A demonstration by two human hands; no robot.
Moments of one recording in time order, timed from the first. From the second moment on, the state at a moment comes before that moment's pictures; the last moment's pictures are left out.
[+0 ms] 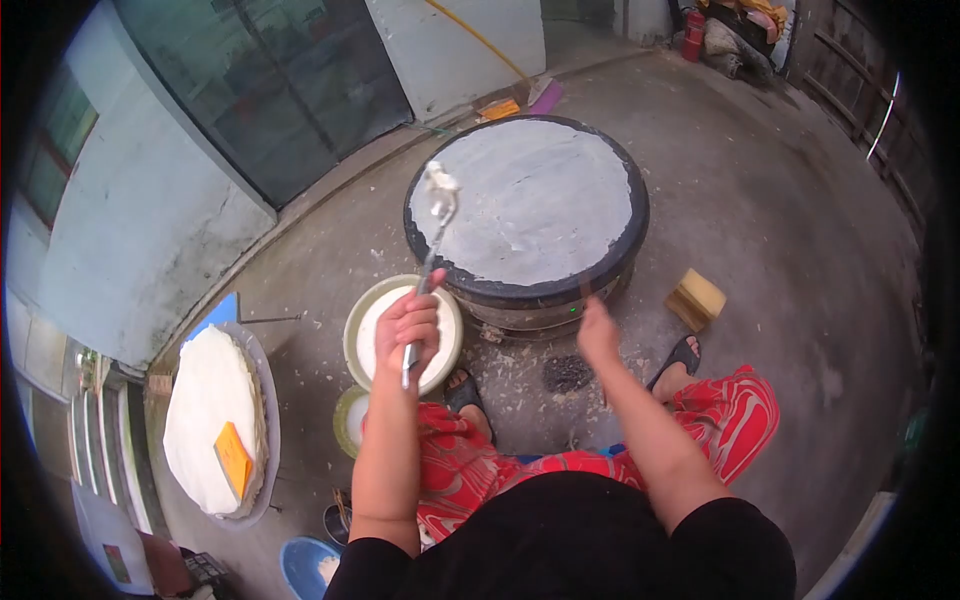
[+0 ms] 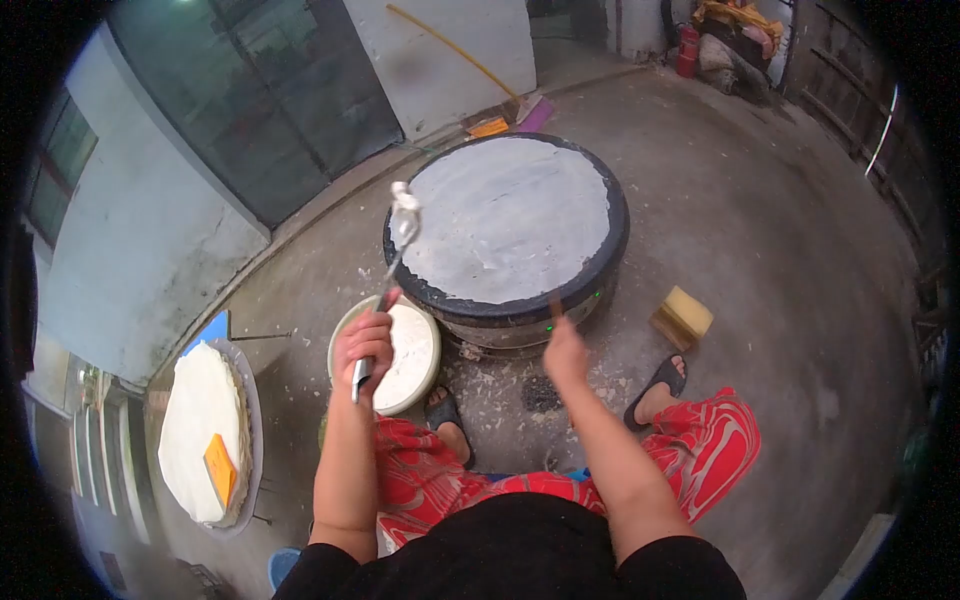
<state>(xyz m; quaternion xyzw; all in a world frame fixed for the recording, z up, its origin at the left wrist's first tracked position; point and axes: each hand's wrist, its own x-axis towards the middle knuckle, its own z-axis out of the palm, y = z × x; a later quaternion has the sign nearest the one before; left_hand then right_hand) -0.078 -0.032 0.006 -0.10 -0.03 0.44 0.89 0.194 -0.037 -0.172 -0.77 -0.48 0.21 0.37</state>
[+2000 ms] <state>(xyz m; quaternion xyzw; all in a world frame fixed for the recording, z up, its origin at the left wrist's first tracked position) -0.011 0.014 -0.015 0.20 0.44 0.49 0.72 0.261 0.097 -0.145 -0.75 -0.48 0.32 0.33</state>
